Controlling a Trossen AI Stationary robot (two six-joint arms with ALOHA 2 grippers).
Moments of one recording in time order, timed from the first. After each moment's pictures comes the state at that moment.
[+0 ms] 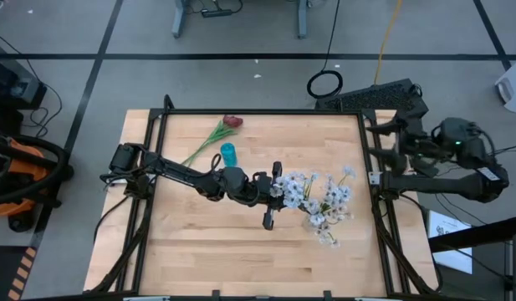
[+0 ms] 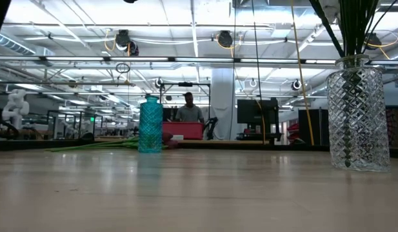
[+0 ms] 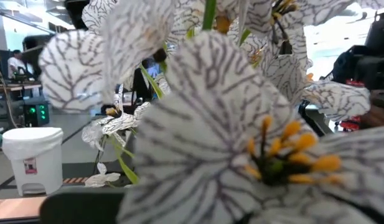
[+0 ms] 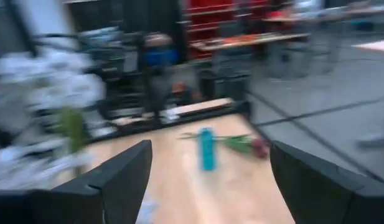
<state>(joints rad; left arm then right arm) -0.18 1.84 1.27 0.80 0.02 -0.01 -0.19 0.39 1.01 -0.72 0.01 0.12</state>
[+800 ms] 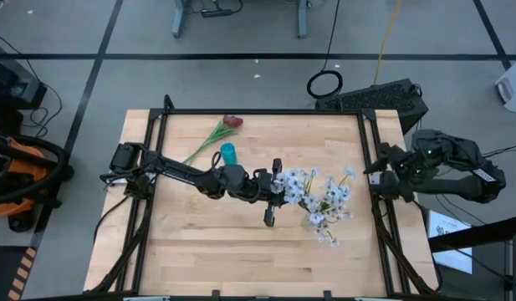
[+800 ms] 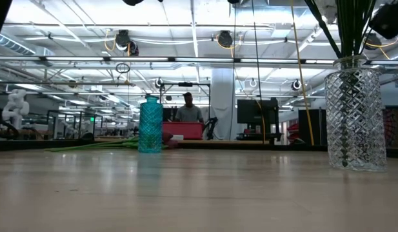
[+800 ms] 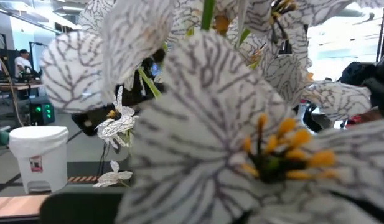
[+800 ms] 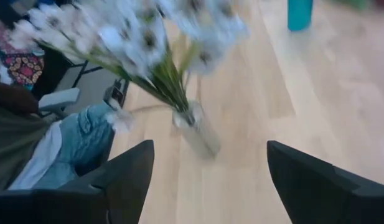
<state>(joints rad) -0.16 1.84 1.27 0.80 0.02 -0.02 -0.19 0.35 0.92 -1.15 -0.39 0.18</state>
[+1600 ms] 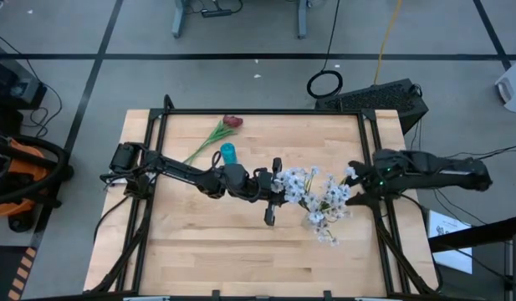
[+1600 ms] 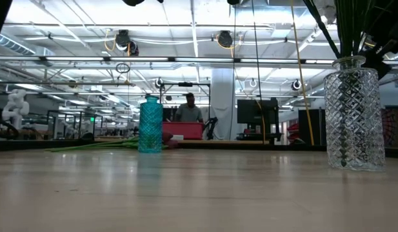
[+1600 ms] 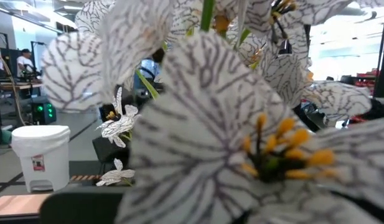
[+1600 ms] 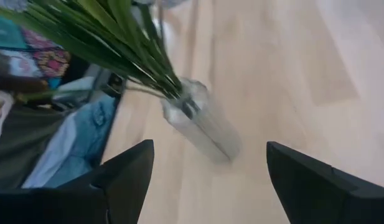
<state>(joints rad) -0.16 1.84 1.27 0.79 0.02 -0.02 -0.01 0.36 0.46 -0.67 -0.36 0.36</state>
